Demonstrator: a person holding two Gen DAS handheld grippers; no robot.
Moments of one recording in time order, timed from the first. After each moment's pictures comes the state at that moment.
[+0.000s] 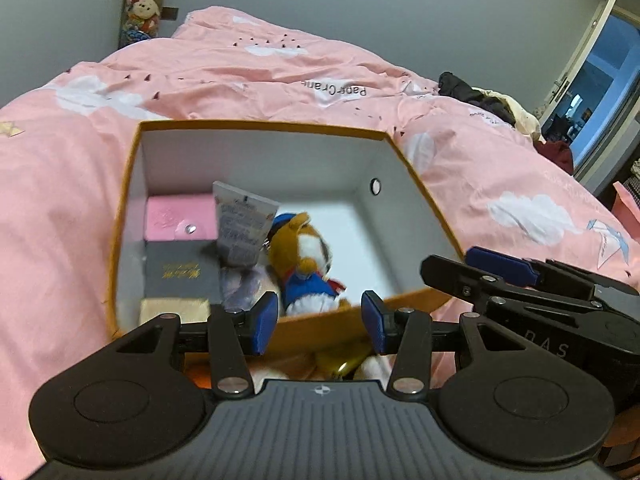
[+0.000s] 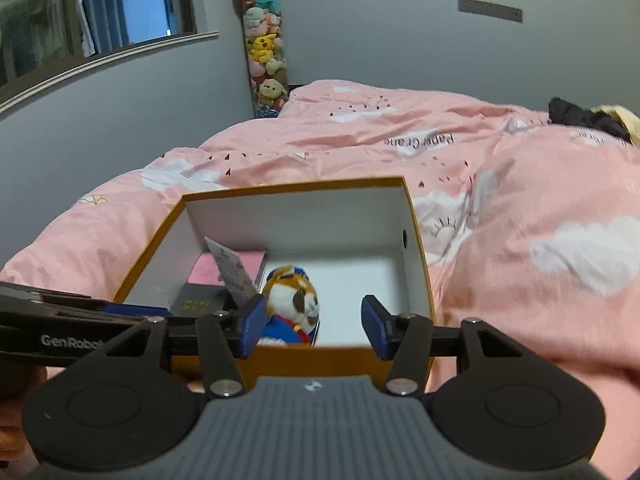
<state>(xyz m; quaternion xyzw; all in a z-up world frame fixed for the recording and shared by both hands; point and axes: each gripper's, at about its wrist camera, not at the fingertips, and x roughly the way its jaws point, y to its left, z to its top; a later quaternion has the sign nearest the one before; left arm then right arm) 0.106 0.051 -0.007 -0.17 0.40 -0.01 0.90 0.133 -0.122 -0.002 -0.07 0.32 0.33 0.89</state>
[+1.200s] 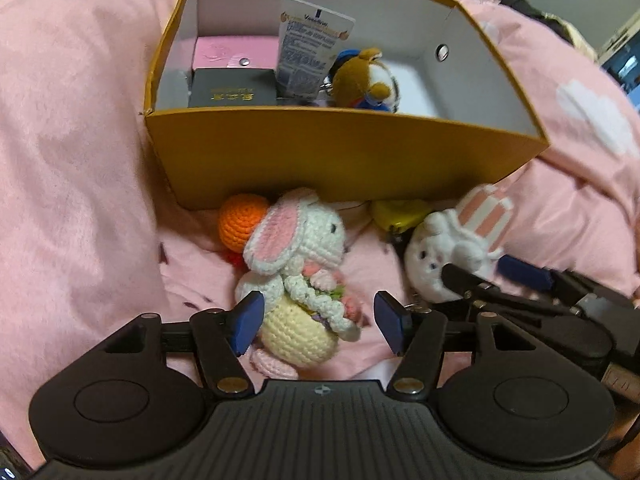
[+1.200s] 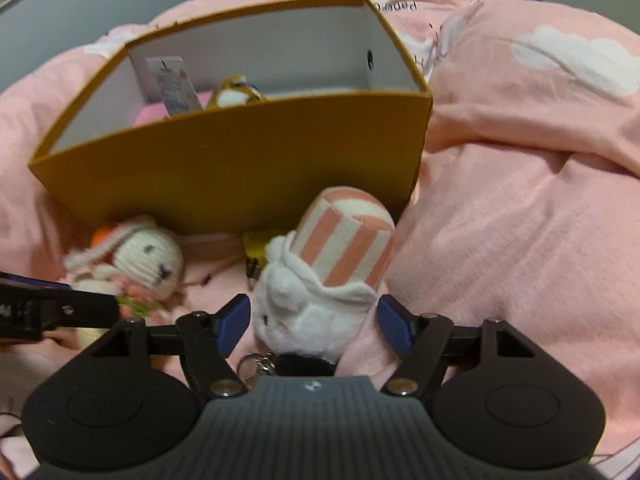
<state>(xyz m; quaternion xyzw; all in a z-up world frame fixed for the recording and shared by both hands) 0.072 0.052 -0.076 -0.19 0.55 0.03 0.82 0.112 -0.129 -0.103 -0.13 0.45 0.25 0.85</state>
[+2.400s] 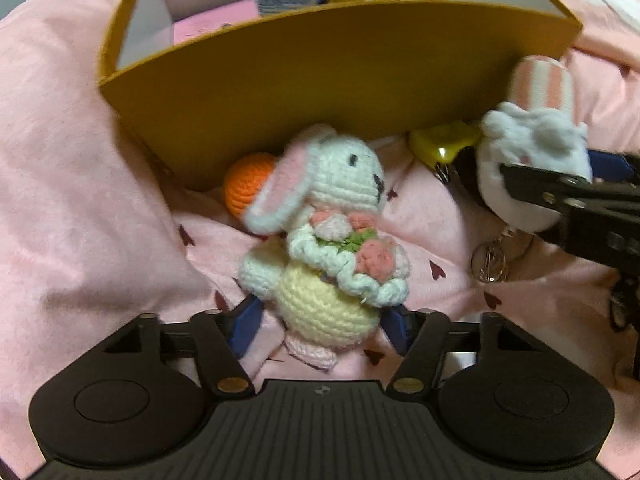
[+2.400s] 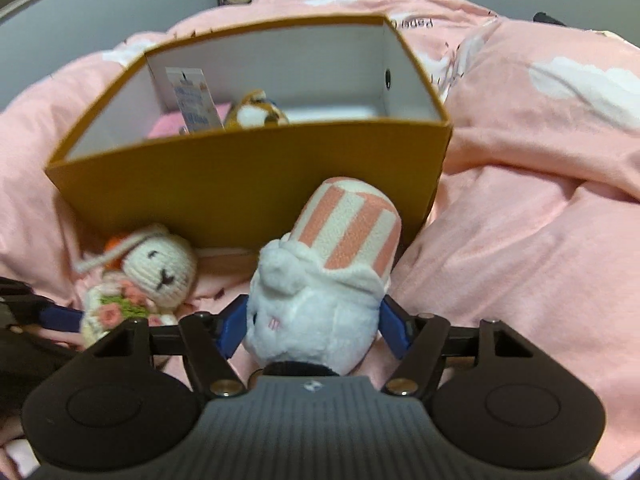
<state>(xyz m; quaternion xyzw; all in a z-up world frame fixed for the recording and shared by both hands) 0.070 0.034 -0.112 -0.06 0.59 0.03 0.81 0.105 -0.127 -0.093 -0.12 0.42 0.27 0.86</state>
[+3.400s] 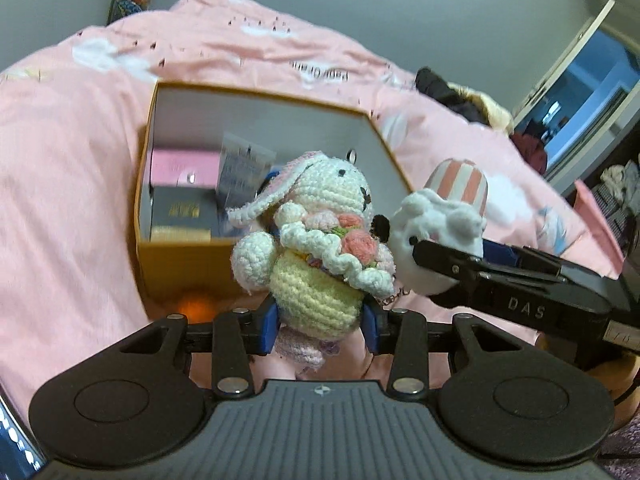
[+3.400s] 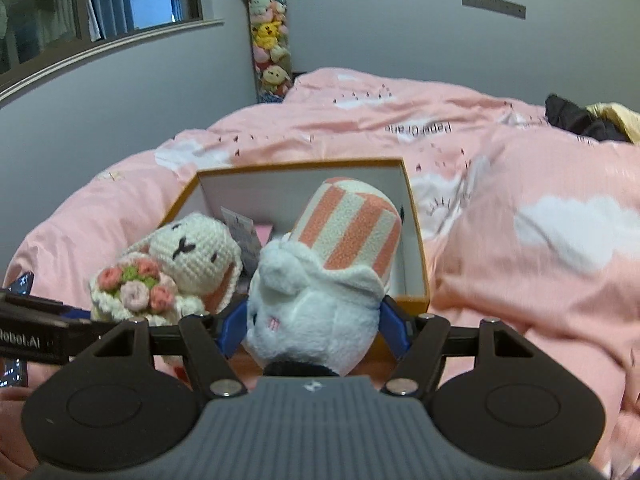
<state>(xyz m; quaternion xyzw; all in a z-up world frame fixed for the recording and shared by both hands) 0.051 0.072 -0.002 -0.23 0.40 -0.05 0.88 0.107 -0.136 0.007 -0.09 0.32 0.34 0.88</state>
